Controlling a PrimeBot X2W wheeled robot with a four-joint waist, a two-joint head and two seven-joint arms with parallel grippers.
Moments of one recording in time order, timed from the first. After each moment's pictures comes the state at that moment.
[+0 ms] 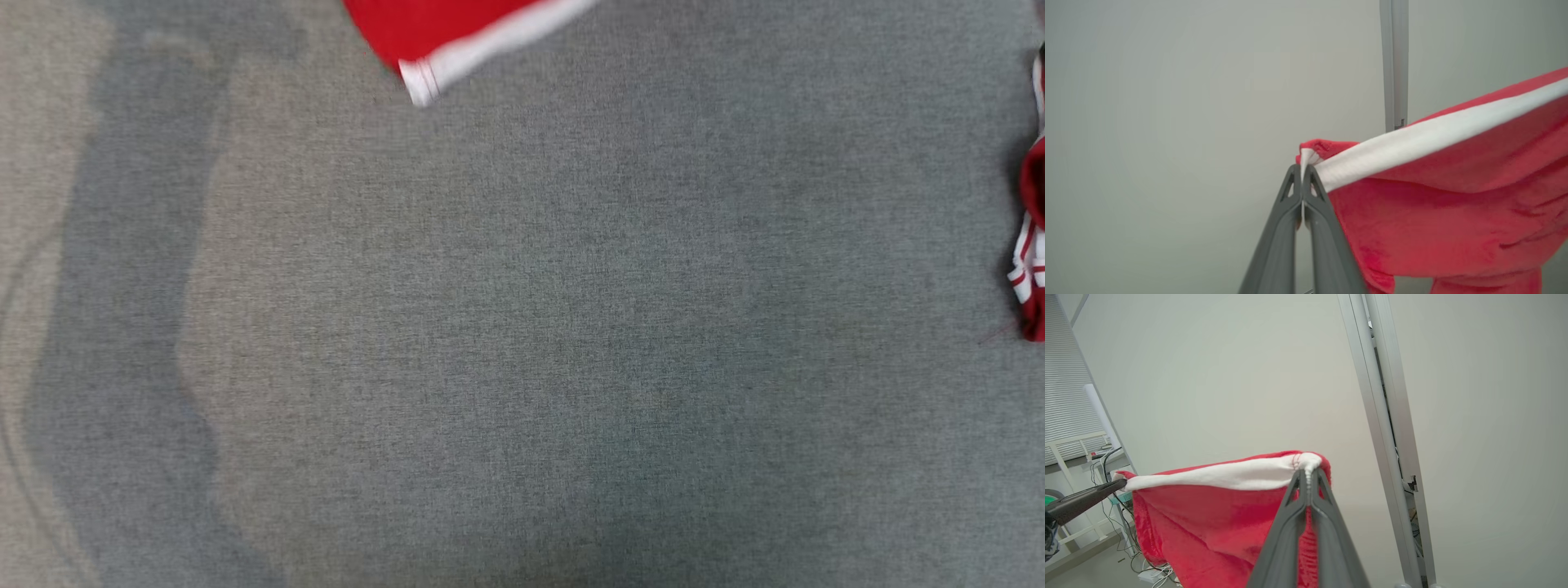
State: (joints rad) left arm -1.56 0.56 -0.71 0.61 -0.74 -0.13 0.05; right arm -1.42 -0.32 0.58 0.53 0.96 0.13 -0.20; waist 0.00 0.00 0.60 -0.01
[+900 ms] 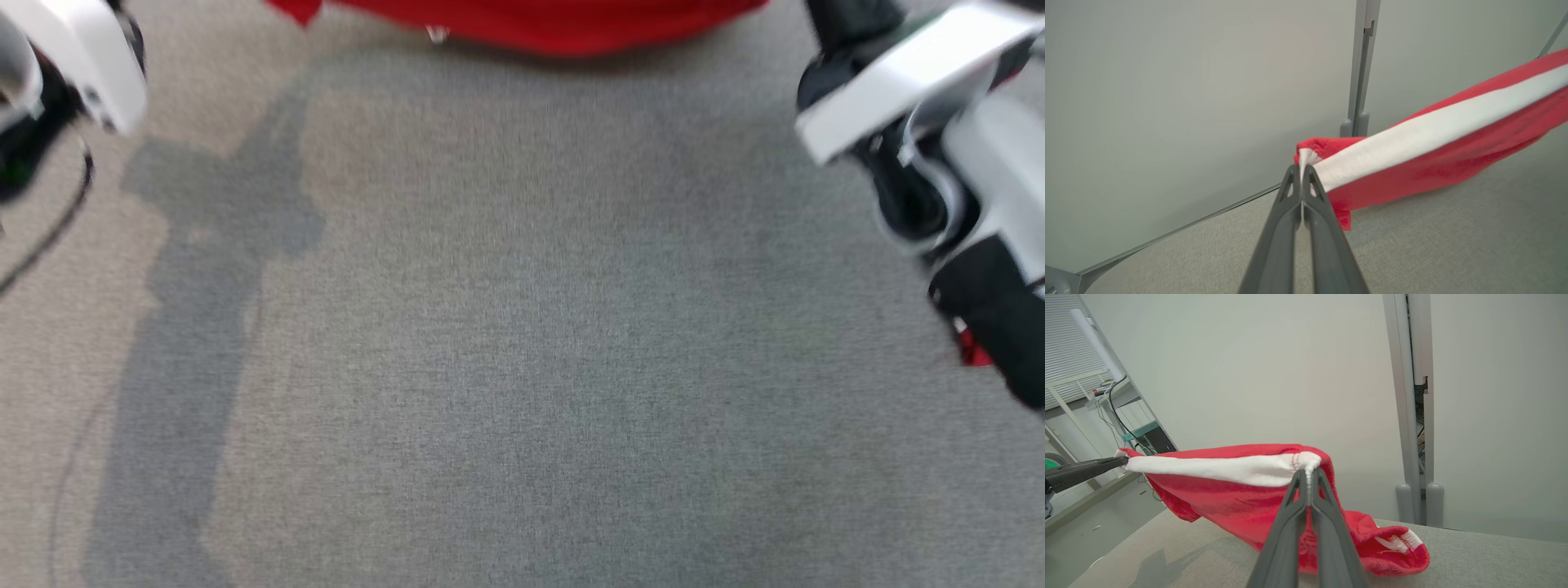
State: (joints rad) left arm -1.32 0.62 -1.08 0.64 -1.07 -0.13 0.01; right arm -1.15 -0.39 0.87 0.56 1.10 0.13 -0.26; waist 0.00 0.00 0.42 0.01
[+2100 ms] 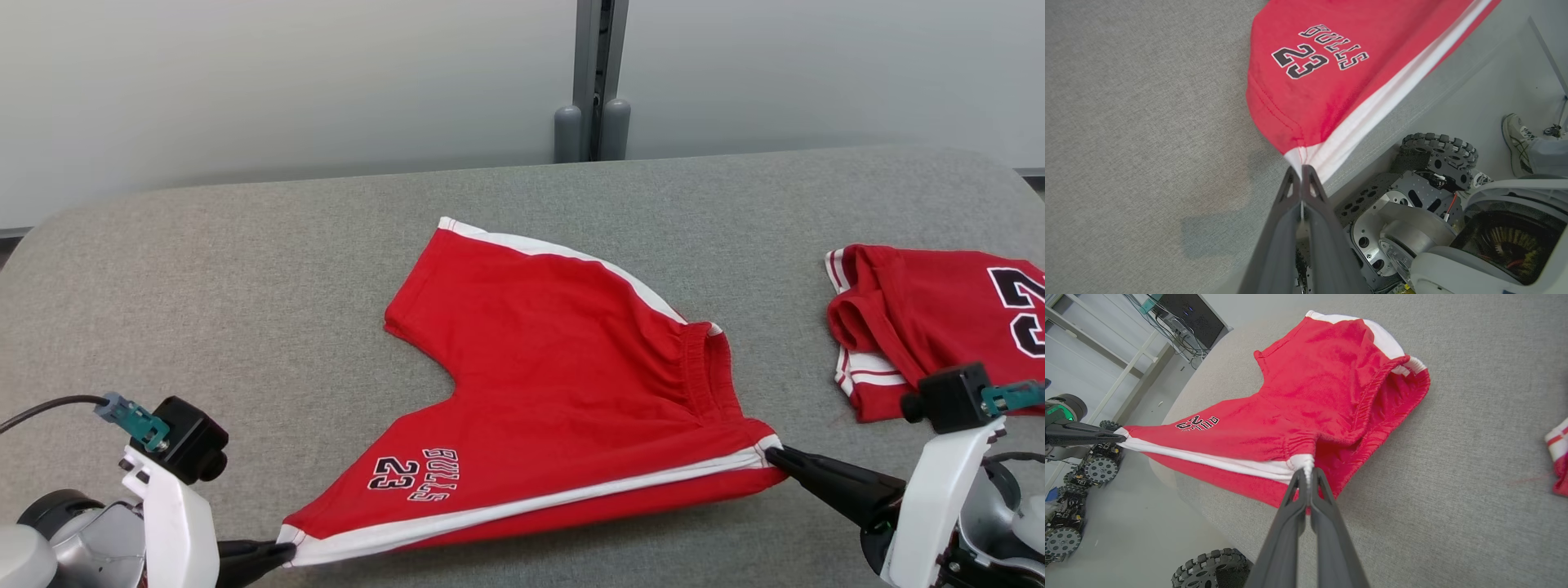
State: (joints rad) left arm -0.68 1.12 -1.26 -0.28 -1.41 0.06 0.50; right arm -0.53 -0.87 1.11 0.01 1.42 0.13 0.04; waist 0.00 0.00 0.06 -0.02
